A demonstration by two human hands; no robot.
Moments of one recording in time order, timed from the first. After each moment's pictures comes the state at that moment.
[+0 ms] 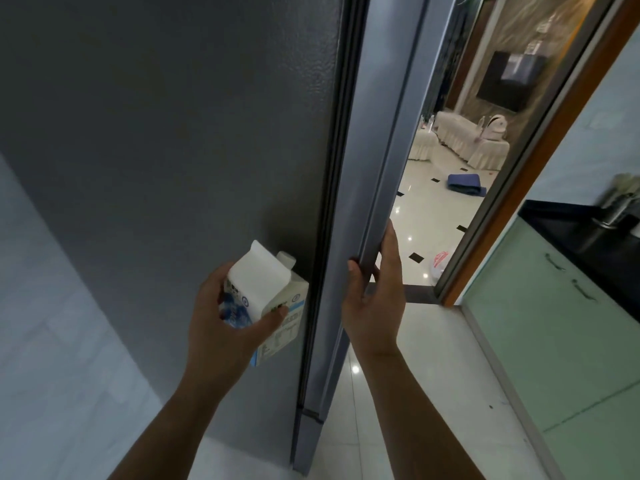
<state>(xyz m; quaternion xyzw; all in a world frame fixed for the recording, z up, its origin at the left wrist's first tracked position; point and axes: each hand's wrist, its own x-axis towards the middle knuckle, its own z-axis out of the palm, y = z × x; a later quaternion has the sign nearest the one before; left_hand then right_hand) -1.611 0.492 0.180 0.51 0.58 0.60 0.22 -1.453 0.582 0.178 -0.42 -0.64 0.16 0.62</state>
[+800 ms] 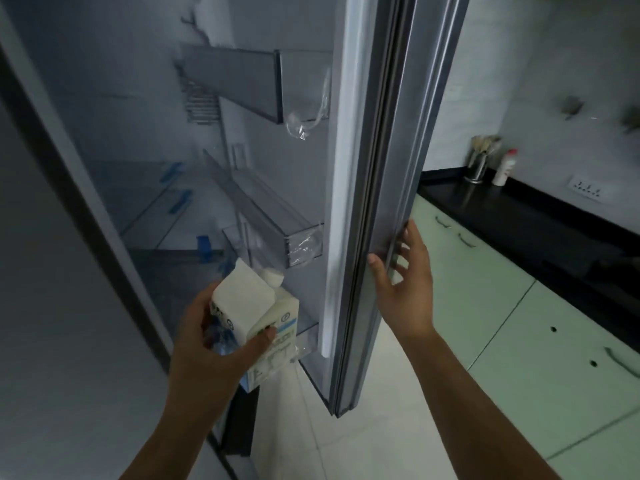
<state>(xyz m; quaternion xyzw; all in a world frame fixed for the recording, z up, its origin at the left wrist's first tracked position) -1.454 0.547 0.186 0.54 0.49 0.58 0.35 -1.219 0.607 0.192 -0.55 -0.55 0.15 0.61</state>
